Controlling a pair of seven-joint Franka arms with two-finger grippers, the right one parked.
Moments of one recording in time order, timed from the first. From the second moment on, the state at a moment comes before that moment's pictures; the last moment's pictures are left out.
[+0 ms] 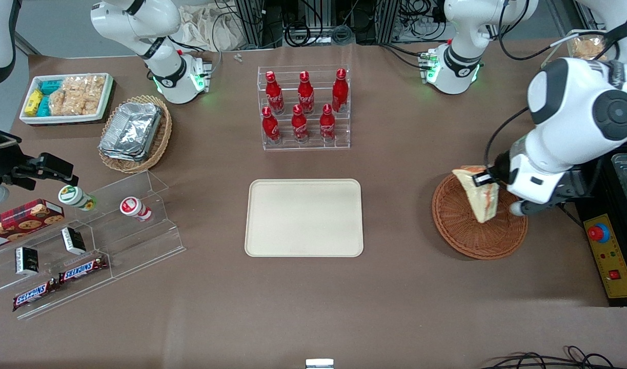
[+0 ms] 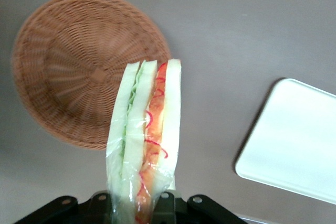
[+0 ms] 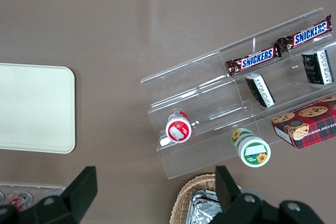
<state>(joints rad) -0.06 0.11 -0.16 -1.81 -0.09 1.89 -0.48</state>
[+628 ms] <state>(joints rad) -0.20 0.29 -0.34 -1.80 -0.03 2.12 -0.54</state>
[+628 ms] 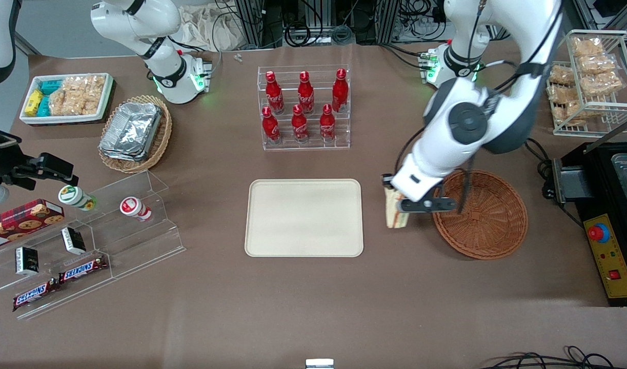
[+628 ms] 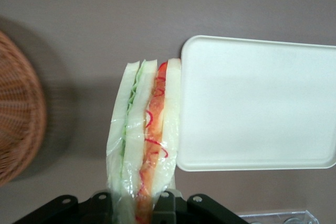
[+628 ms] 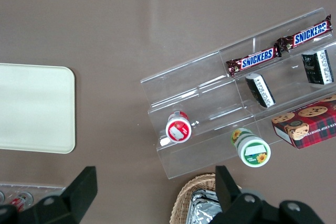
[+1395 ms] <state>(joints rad) -0.37 0.59 -0.33 -1.79 0.30 2.38 -0.84</state>
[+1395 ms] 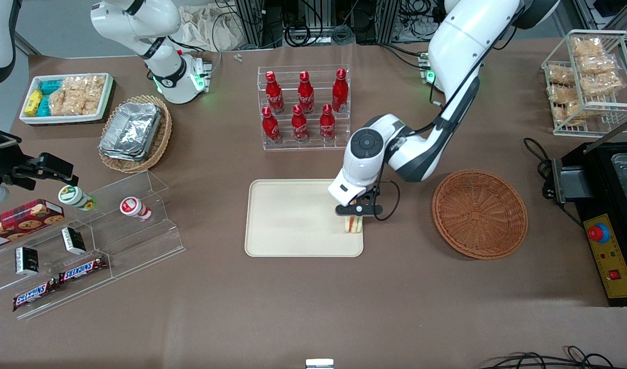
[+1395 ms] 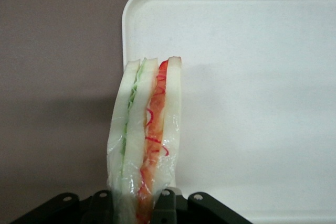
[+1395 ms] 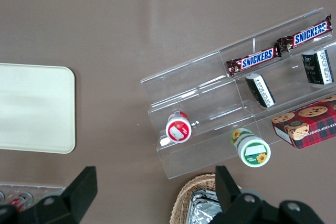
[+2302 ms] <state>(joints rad) -0.35 0.48 -0.33 -1.66 0.25 2.10 -0.83</state>
